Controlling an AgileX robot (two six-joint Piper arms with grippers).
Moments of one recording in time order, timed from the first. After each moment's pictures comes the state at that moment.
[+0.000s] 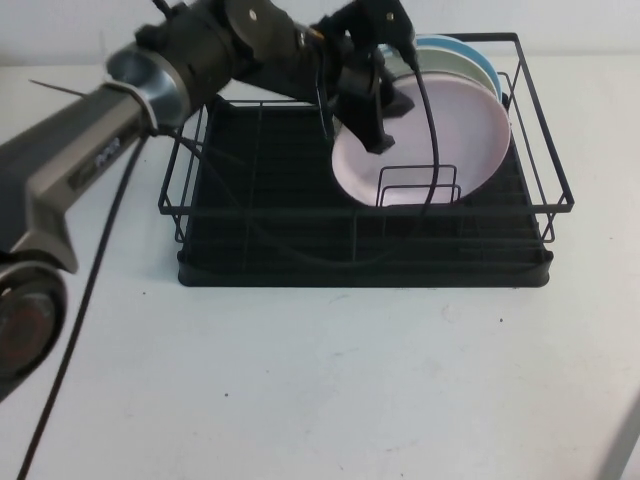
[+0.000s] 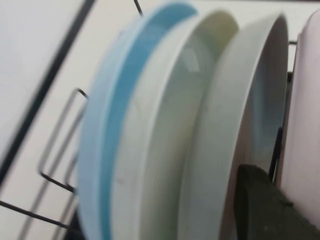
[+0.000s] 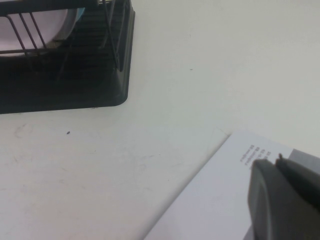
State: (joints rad) right arm 0.02 -0.01 0.03 0.00 0.35 0.09; left arm -0.50 2.15 -2.03 -0.61 0.71 1.30
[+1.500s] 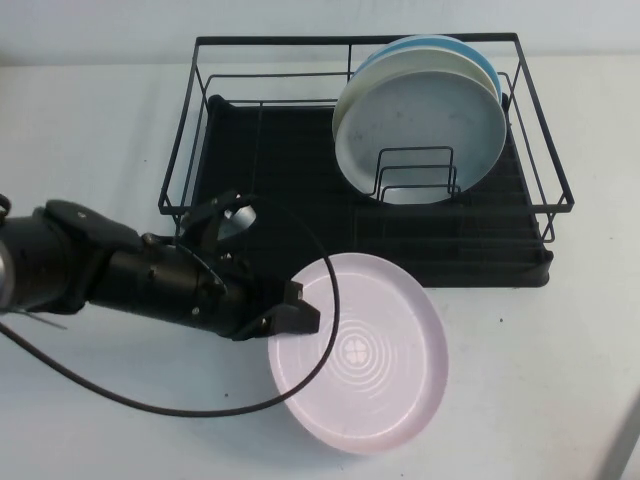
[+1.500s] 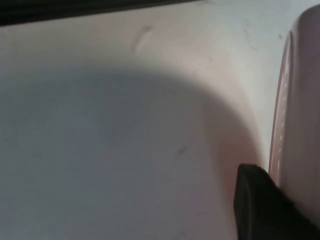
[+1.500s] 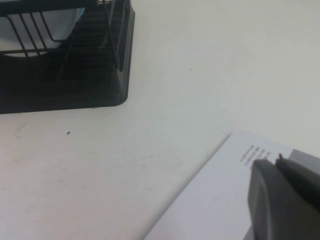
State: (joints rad) right arm 0.02 -0.01 0.03 0.00 0.35 0.09; left arm -0.35 1.71 -0.94 -1.18 0.76 0.95
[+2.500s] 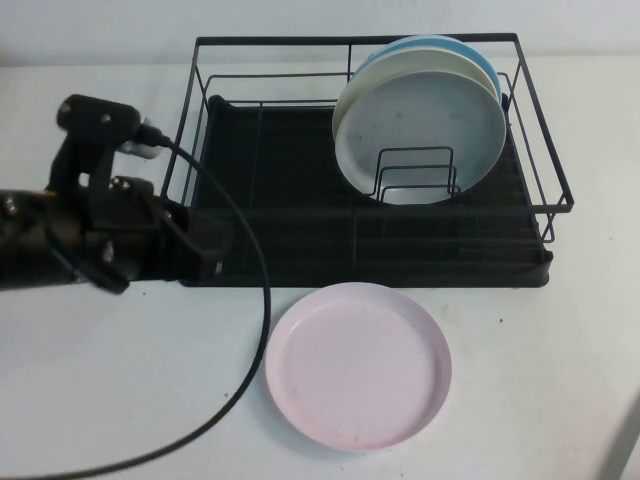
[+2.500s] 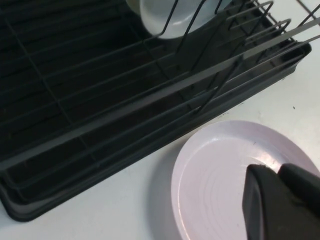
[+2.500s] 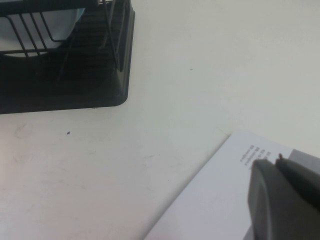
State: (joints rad) right arm 0.02 -0.01 0.03 0.00 0.35 0.09; left arm -0.27 1.30 -0.90 -0.93 0.59 1.03
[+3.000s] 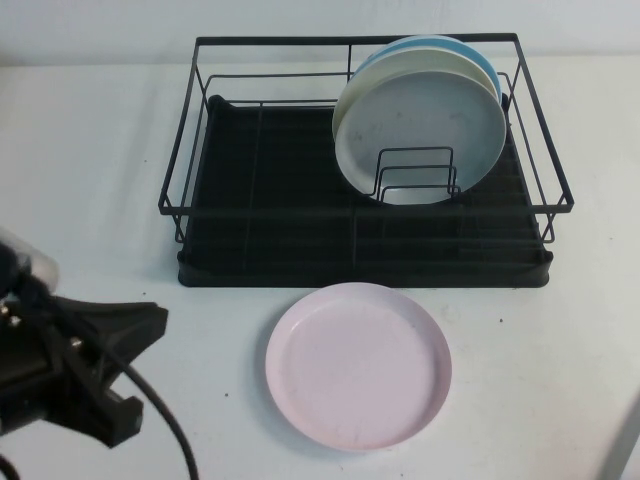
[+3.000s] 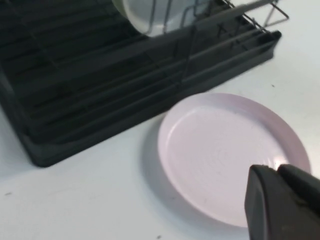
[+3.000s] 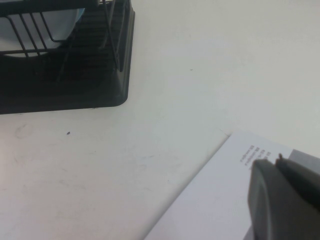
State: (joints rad) right arm 0.02 -0.01 0.03 0.00 0.35 0.09; left arm -0.29 0.80 -0.59 -0.80 0.56 0.92
